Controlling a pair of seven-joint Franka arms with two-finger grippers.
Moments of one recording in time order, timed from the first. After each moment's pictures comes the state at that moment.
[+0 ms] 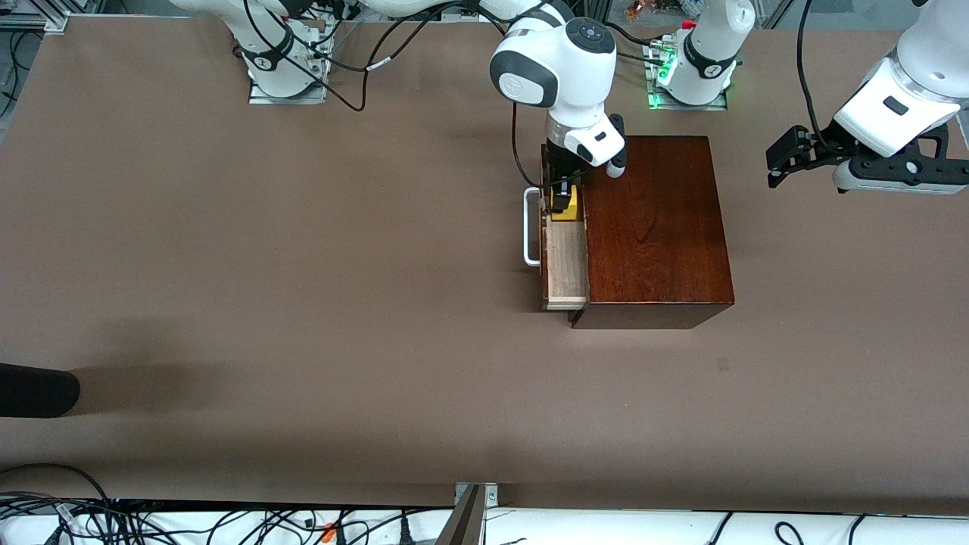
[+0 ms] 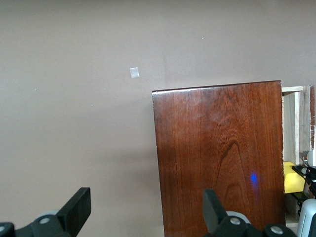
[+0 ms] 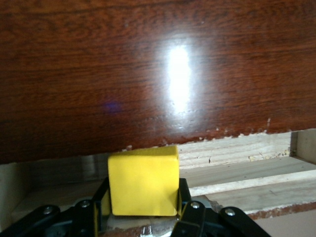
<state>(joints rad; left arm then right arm) -0.07 -0.05 -0.08 -1.65 0.01 1.62 -0.09 0.94 0.86 0.20 -1.04 -0.37 1.96 -0.33</state>
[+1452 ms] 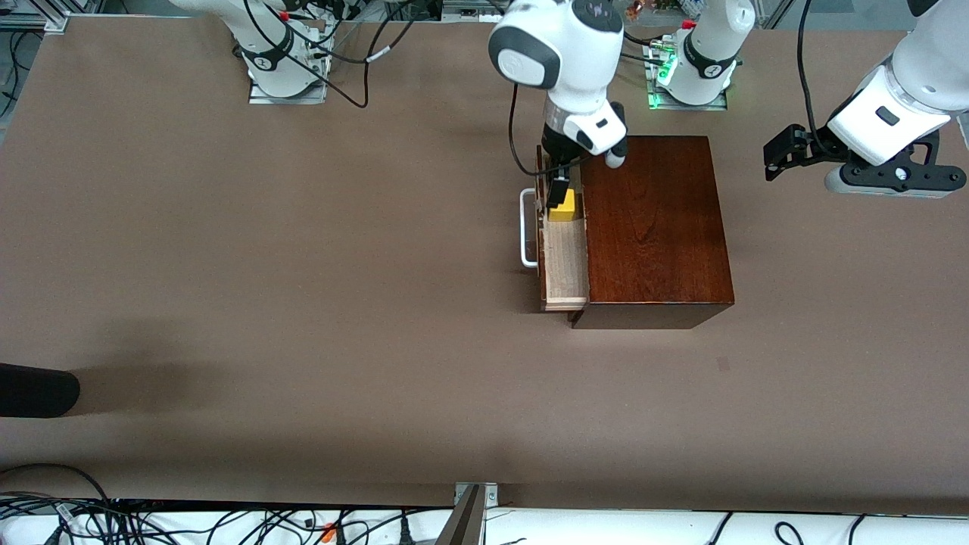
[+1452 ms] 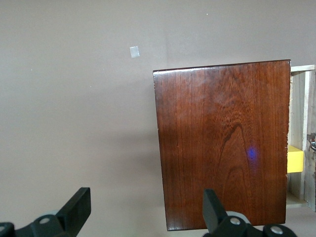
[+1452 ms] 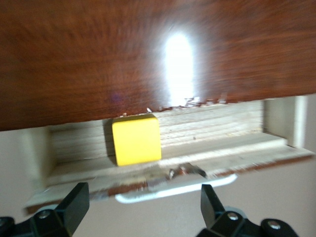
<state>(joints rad) -0.07 -0.01 -0.08 -1.62 0.01 1.53 -0.09 0.94 0.79 0.20 -0.95 -0.33 1.80 -0.31</state>
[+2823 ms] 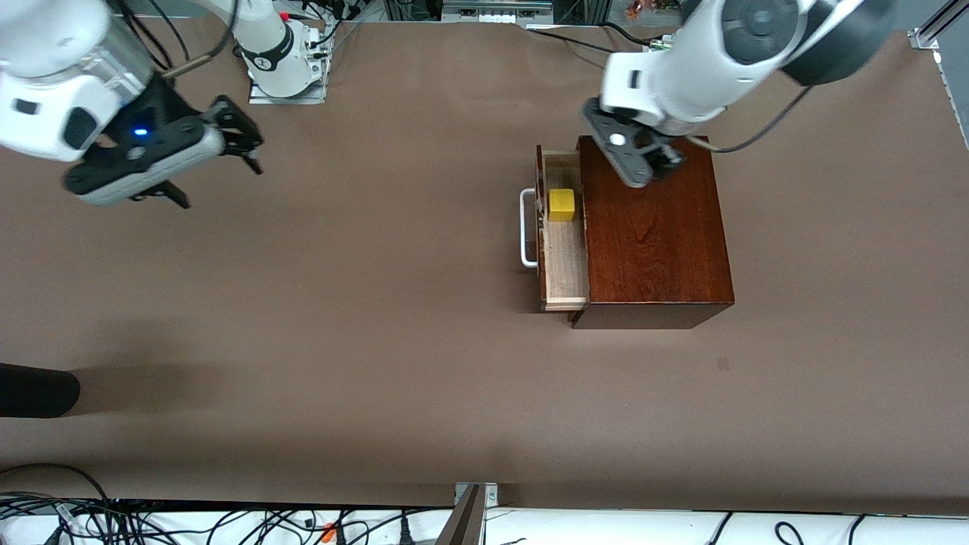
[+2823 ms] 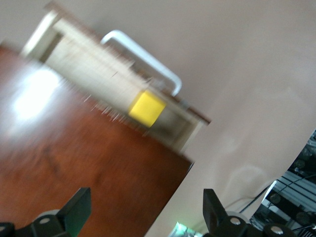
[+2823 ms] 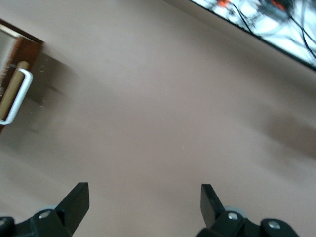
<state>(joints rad) -0.45 0.13 -0.10 -1.61 -0.20 1.55 0.46 0.42 0.25 -0.17 -1.10 0.09 1.40 -0.17</state>
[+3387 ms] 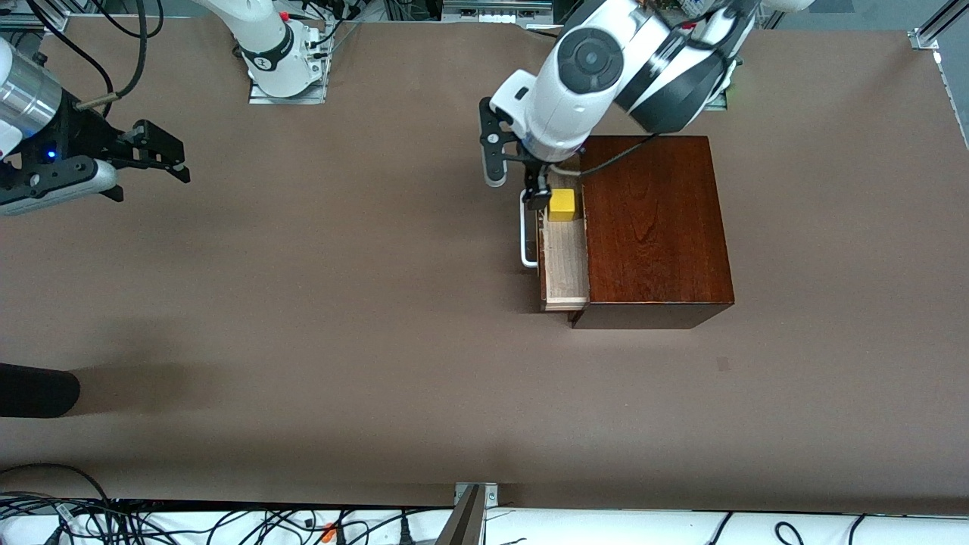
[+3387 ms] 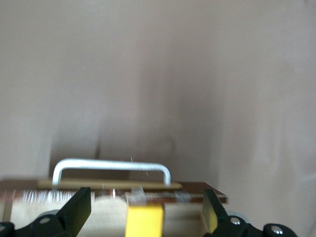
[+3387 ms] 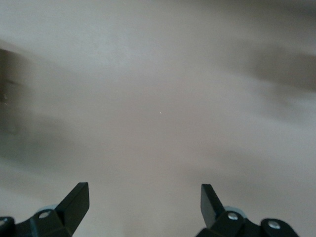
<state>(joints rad) -0.62 0.33 -0.10 -1.61 -0.20 1.89 0.87 0.31 0.06 -0.21 -1.54 0.09 1.57 -0.15</state>
